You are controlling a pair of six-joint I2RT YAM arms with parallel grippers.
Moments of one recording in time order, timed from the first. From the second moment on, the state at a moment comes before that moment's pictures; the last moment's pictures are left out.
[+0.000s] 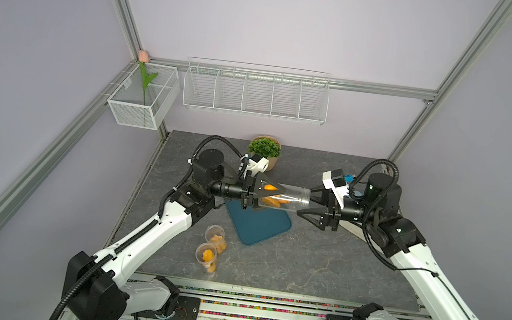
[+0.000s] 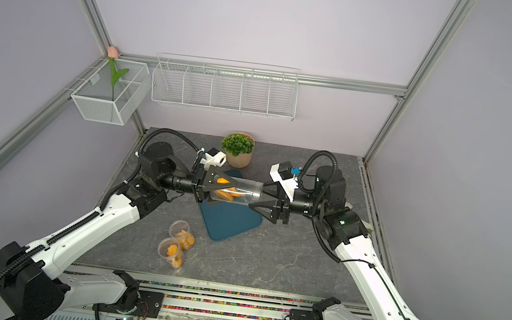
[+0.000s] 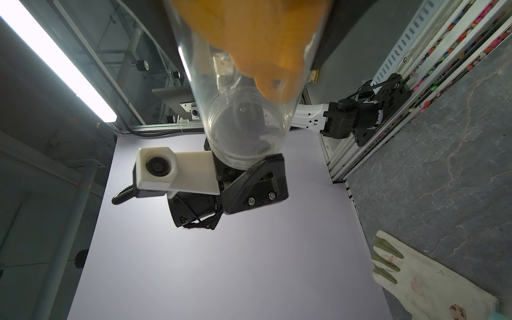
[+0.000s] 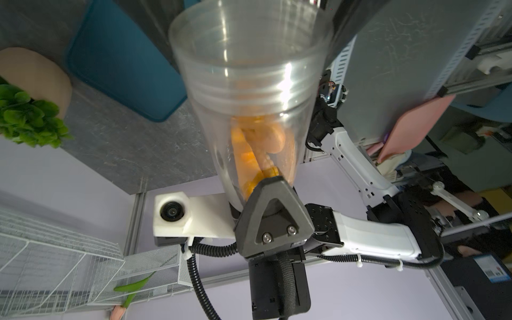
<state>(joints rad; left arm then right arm) -0.55 1.23 1.07 0.14 1.15 -1.42 0.45 1.09 1.14 -0.37 -0.99 -0.18</state>
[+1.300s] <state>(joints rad) -0.53 1.24 1.05 0.14 1.16 -1.44 0.40 0.90 1.05 -0.55 -0.45 -0.33</state>
